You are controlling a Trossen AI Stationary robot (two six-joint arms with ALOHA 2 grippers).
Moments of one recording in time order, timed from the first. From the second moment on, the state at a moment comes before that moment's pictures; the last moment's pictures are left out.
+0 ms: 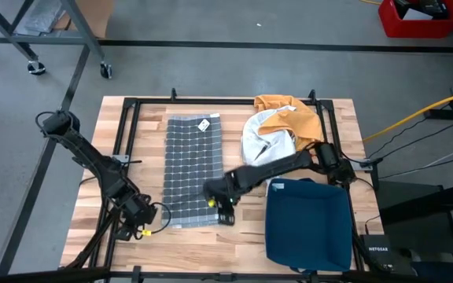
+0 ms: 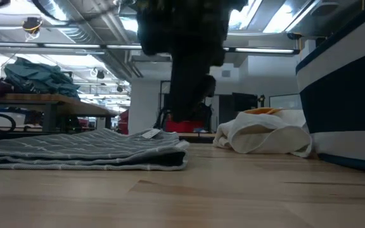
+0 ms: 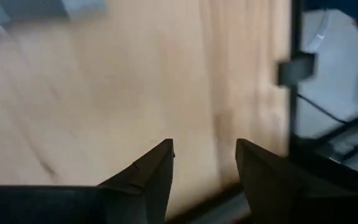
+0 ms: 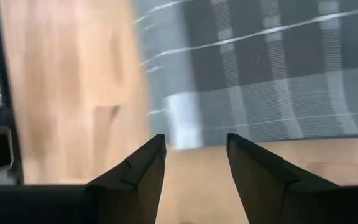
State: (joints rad) left arm -0.78 1.20 0.62 -0.61 0.29 -0.63; right arm 0.22 2.16 1.73 -0.76 -0.25 0.35
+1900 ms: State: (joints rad) left arm -0.86 1.42 0.62 -0.35 -0.37 -0.37; right arm 0.37 2.26 1.73 -0.69 0.08 0.15
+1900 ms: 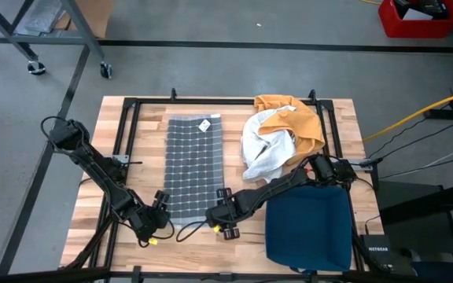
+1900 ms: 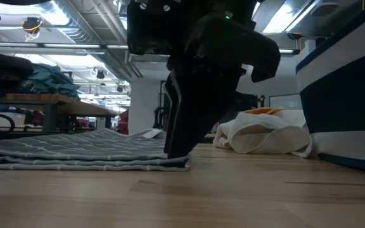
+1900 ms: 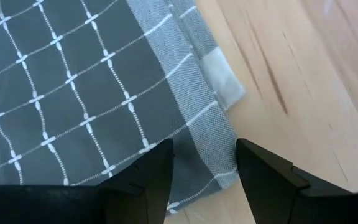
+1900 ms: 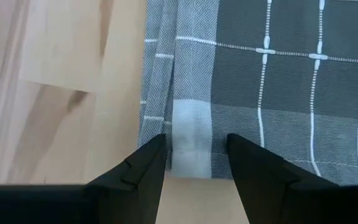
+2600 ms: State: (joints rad) left arm -0.85 1.44 0.62 -0.22 -0.32 -0.19; right arm 0.39 2.25 1.82 -0.72 0.06 0.15
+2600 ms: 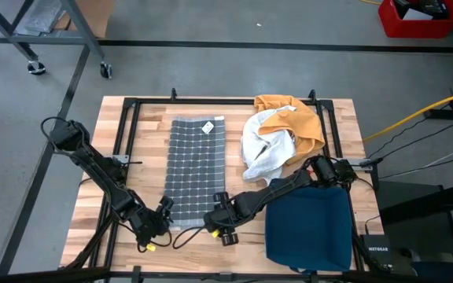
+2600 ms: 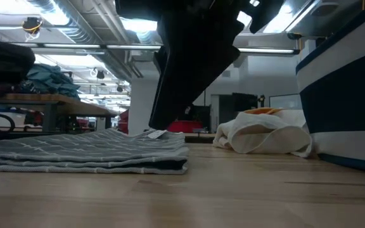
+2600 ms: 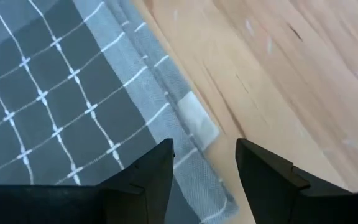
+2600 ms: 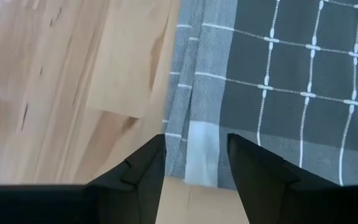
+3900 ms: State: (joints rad) left arm -0.76 1.53 0.63 -0.15 -0.34 -0.16; right arm 0.43 2.31 1.84 -0.74 0.08 0.20
